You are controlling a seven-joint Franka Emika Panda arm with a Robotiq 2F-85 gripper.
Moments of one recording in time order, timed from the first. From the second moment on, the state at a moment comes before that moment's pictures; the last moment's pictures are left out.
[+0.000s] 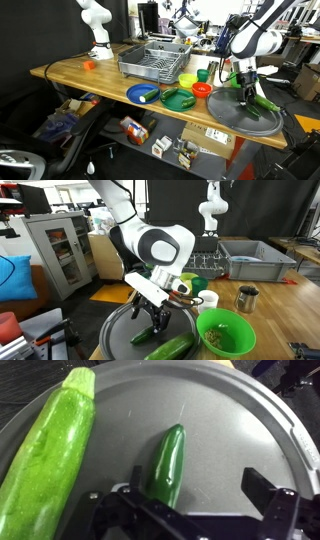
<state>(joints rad) -0.12 0.55 -0.02 -2.18 0.01 2.20 -0.37</state>
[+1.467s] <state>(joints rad) -0.11 0.57 -0.02 -2.10 -0.08 2.18 -0.37</state>
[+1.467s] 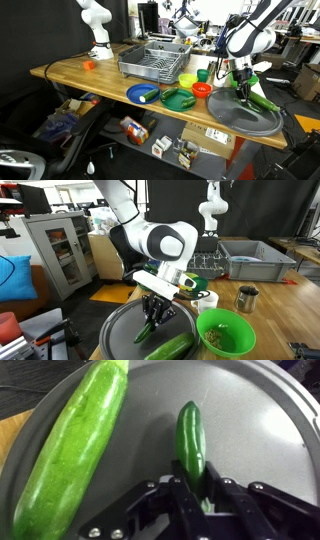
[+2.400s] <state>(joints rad) -0.13 0.29 -0.06 -2.15 -0.24 2.48 -0.40</state>
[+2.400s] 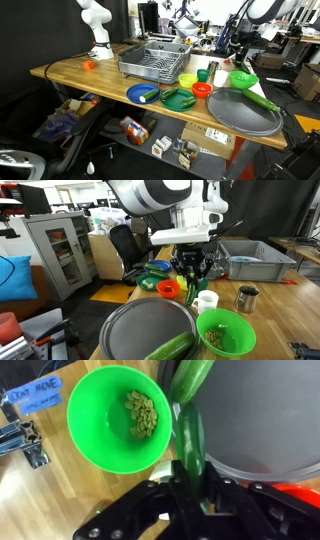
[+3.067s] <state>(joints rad) -0.42 0.31 0.02 -2.17 0.29 2.68 -1.12</state>
